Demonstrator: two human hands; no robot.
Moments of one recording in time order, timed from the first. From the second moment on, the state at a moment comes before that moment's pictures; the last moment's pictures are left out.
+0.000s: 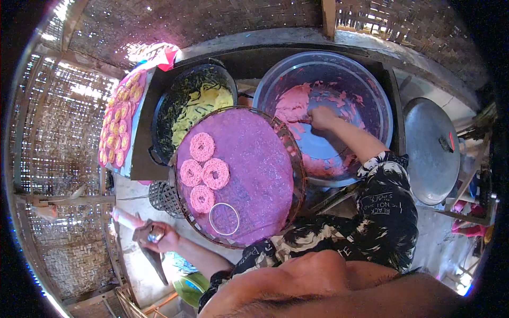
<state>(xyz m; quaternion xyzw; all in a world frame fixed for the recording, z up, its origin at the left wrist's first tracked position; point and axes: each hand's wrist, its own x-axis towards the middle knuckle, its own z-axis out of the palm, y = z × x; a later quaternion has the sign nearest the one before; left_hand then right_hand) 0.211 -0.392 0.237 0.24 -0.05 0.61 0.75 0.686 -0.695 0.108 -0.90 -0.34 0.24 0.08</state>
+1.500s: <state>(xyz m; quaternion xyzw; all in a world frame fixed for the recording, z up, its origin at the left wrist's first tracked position) 0.259 -0.479 0.379 0.91 0.16 0.27 0.28 0.526 -0.680 0.349 -0.42 -0.51 0.59 0.47</state>
